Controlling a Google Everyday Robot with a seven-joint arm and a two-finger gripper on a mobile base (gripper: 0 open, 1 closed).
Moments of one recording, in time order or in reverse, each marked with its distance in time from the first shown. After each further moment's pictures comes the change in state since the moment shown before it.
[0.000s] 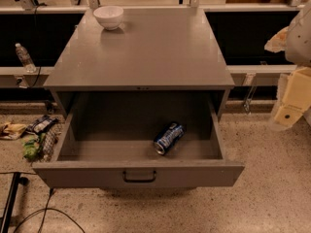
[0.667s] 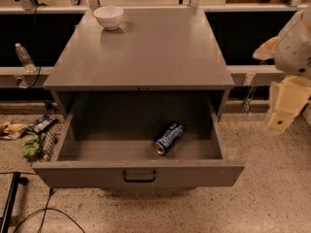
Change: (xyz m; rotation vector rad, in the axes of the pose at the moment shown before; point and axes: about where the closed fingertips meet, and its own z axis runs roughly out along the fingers) arm -0.005 0.001 0.022 -0.039 -0.021 -0.059
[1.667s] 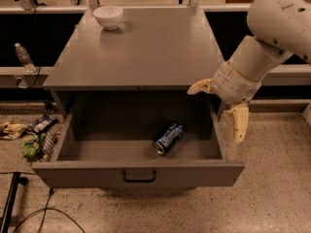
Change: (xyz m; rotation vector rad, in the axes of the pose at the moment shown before) arm -0.048 -0.002 0.149 -0.287 -0.251 -0.574
